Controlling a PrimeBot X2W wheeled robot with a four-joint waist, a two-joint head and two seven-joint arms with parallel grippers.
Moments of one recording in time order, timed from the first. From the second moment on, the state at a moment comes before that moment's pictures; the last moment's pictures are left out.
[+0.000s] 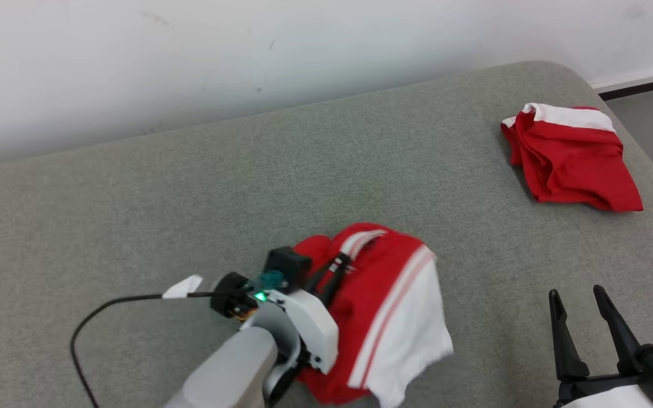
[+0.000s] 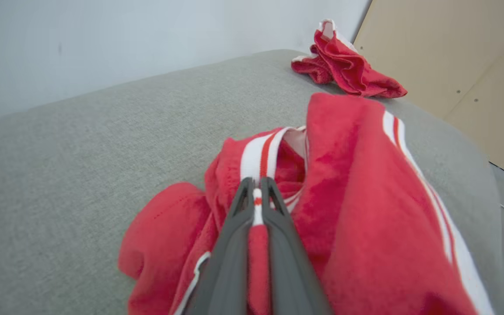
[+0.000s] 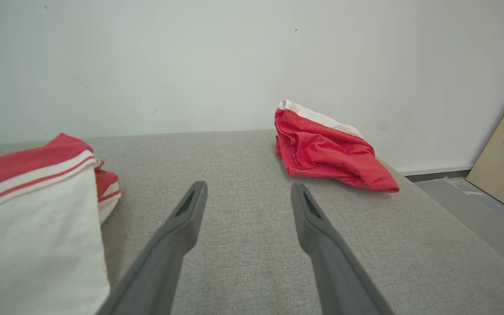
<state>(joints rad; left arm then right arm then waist) -0.64 0.08 -0.79 0.67 -0.50 -0.03 -0.12 -0.07 -0.10 0.04 0.21 0.23 0.13 -0.26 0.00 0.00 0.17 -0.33</state>
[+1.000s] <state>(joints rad) -0.42 0.09 -0.41 0.43 -0.37 0.06 -0.26 -0.03 -0.12 -0.01 0.22 0.22 0.13 -0.26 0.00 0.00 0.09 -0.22</state>
